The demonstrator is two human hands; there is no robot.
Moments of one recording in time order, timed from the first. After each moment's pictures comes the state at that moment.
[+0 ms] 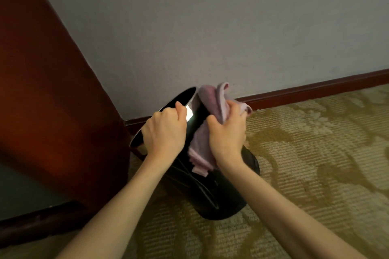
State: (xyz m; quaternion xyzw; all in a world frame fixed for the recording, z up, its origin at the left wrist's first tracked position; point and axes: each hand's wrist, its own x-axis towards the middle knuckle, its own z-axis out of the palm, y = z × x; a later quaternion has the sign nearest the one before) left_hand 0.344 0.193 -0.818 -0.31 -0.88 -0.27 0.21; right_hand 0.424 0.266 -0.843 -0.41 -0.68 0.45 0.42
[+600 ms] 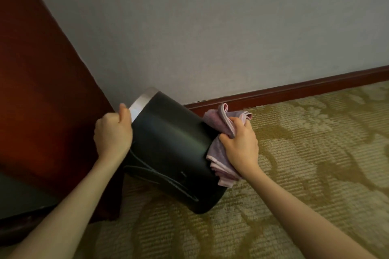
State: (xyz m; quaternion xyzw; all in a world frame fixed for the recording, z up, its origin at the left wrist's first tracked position) left_hand 0.254 0.141 -0.848 -0.21 -0.89 -0.37 0.17; right_hand 0.446 0.307 -0.908 -0.43 -0.80 0.31 0.28
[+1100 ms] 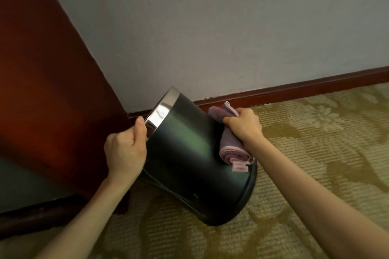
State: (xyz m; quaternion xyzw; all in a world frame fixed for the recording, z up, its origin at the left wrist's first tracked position) left_hand 0.297 0.109 -0.853 -0.39 -0.81 -0.39 0.19; right_hand 0.419 0.330 -0.877 -0.45 -0.75 0.45 0.18
